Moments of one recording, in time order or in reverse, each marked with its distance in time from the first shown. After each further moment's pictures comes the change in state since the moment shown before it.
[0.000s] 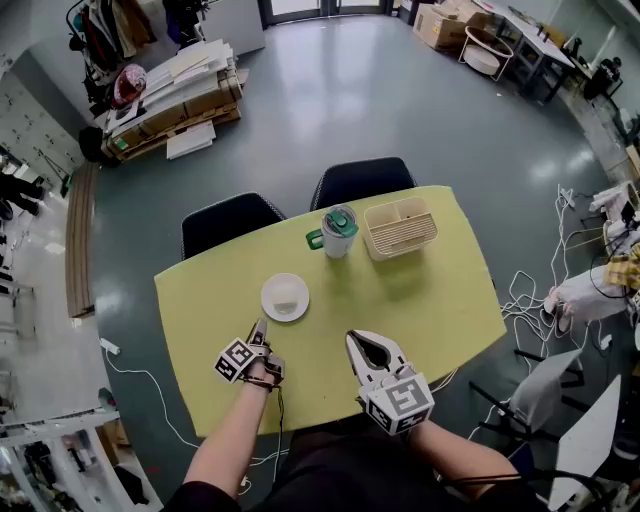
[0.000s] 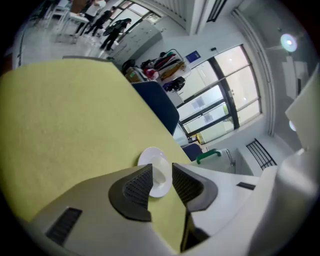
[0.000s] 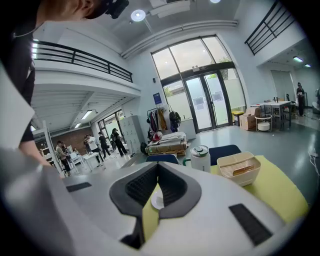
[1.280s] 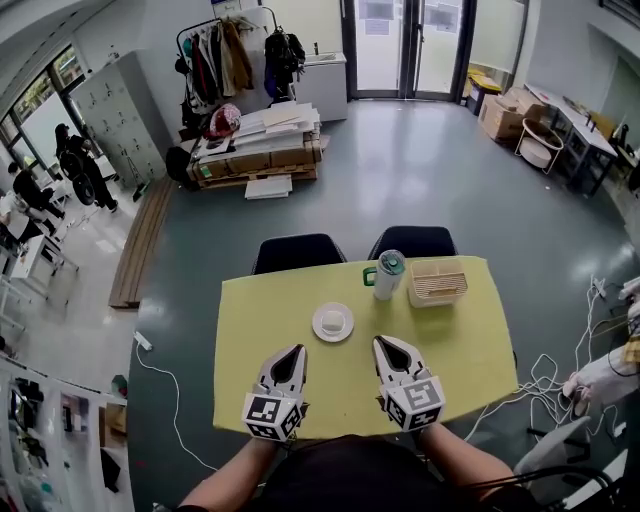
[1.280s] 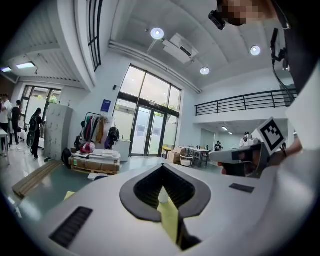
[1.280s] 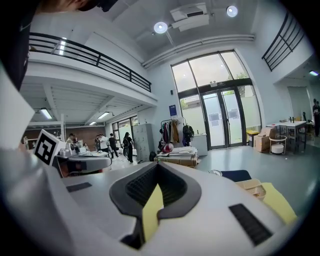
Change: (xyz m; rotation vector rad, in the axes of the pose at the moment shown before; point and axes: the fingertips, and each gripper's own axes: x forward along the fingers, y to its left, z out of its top) left arm -0.273 -0.252 0.003 0.990 -0.372 -0.253; right arm -0.045 0.069 0.055 -0.166 -0.124 0.118
